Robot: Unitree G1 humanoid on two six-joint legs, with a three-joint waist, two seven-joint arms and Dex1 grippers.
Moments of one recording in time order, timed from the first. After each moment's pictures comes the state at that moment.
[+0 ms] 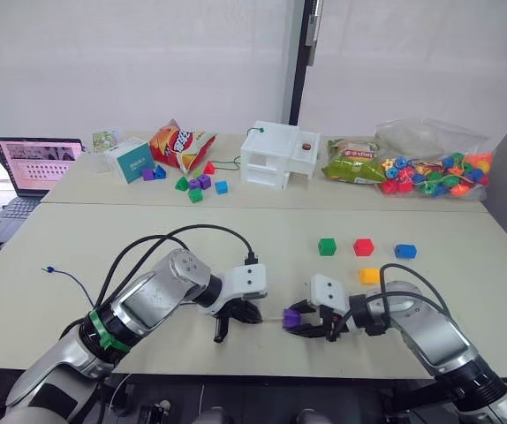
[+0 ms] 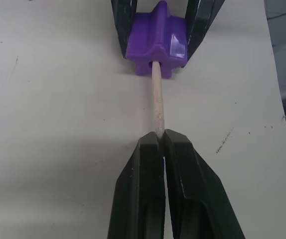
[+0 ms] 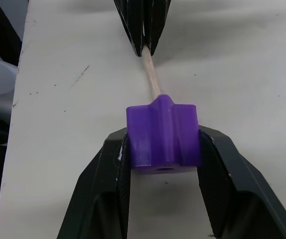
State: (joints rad) left arm -0.69 0.65 -0.58 -0.24 -0.16 0.81 -1.16; right arm -0.34 -0.68 0.32 -0.22 0.16 0.43 1.13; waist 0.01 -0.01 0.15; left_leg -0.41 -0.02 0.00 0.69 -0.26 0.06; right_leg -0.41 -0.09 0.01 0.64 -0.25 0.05
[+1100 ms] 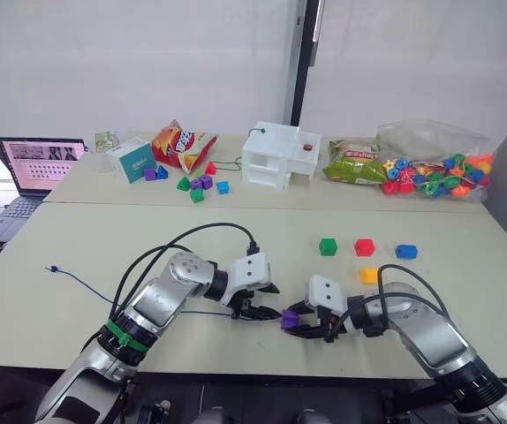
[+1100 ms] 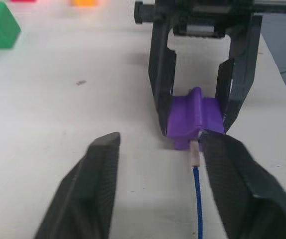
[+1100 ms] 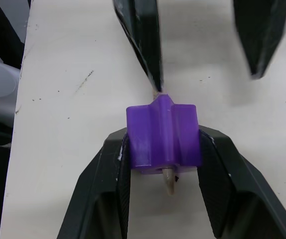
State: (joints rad) left arm -0.60 0.52 -0.43 -0.03 -0.16 0.41 -1.16; right arm -0.34 -0.68 0.33 -0.23 0.16 0.45 1.10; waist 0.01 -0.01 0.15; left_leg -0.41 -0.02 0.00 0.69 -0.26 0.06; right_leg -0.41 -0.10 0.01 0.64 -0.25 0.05
